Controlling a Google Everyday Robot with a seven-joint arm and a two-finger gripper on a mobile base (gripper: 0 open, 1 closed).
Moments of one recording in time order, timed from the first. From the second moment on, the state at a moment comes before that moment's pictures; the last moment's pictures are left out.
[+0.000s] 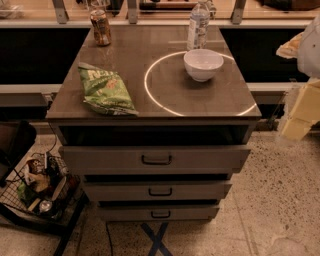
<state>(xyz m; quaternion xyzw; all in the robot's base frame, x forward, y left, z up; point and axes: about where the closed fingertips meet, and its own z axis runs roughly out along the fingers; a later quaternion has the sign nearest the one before) 0.438 -0.214 0.987 -0.60 0.78 -0.05 0.18</state>
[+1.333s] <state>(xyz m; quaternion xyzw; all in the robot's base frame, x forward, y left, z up) 0.538 -0.126 1.020 -0.52 0.76 0.10 0.37</state>
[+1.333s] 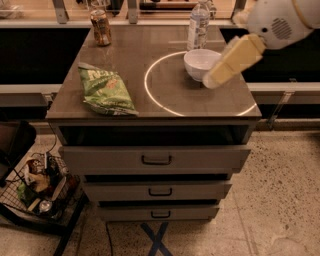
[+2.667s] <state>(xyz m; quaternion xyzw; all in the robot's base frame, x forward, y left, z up) 0.584 -0.043 1.028 -0.49 0.72 0.15 0.46</state>
